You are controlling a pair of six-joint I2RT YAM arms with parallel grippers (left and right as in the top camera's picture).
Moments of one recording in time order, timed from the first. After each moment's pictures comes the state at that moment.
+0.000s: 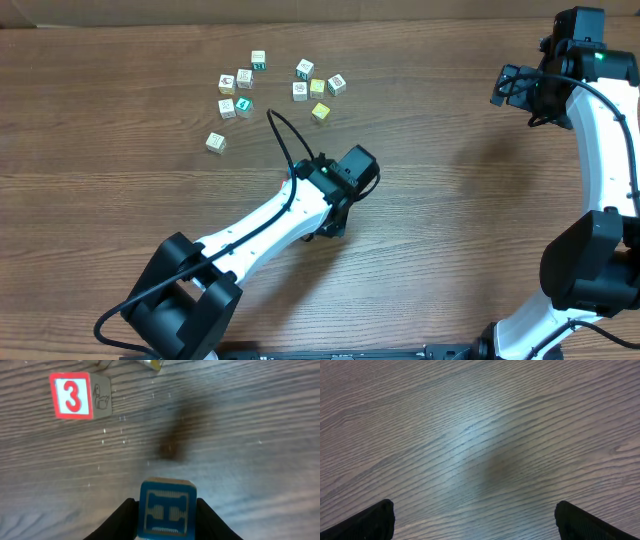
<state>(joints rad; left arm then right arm) -0.76 1.80 1.24 -0.95 -0.22 -0.55 -0.17 1.88 1.76 -1.06 0.05 0.20</state>
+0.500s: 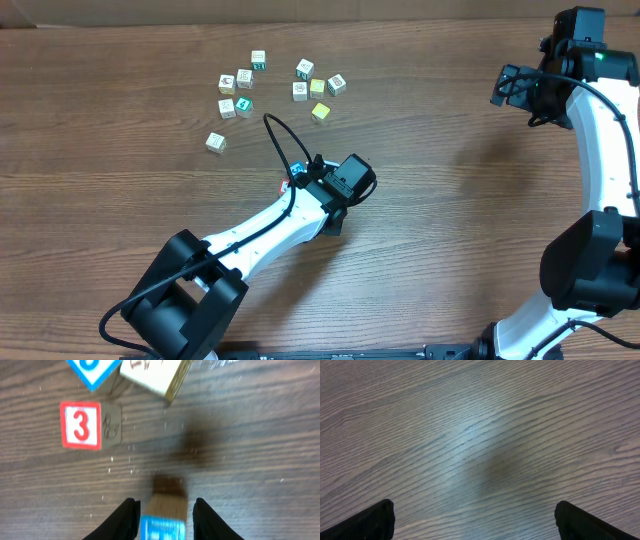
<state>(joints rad) -0.76 1.80 1.16 -0.78 -0.32 -0.55 -0.17 1.88 1.76 -1.06 0.05 0.20</state>
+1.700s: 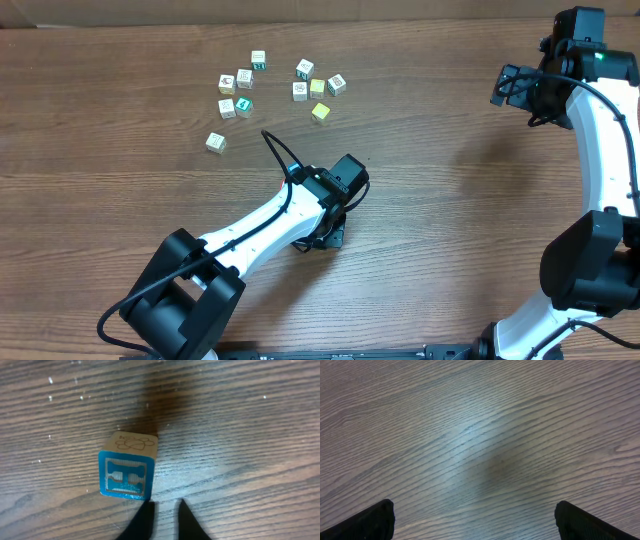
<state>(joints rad) -0.74 1.80 1.17 -0.94 -0.04 -0.58 -0.17 1.88 1.76 -1.05 0.05 0.20</state>
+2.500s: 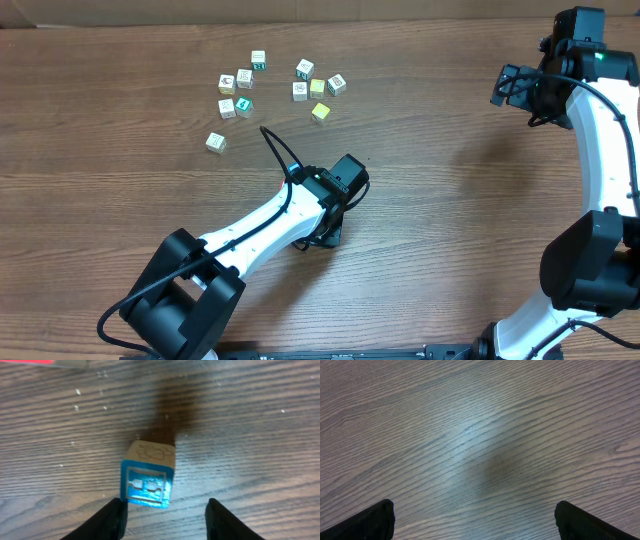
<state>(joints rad) -0.74 1.80 1.17 -0.94 -0.11 -0.59 -0.17 1.88 1.76 -1.05 0.05 0.20</state>
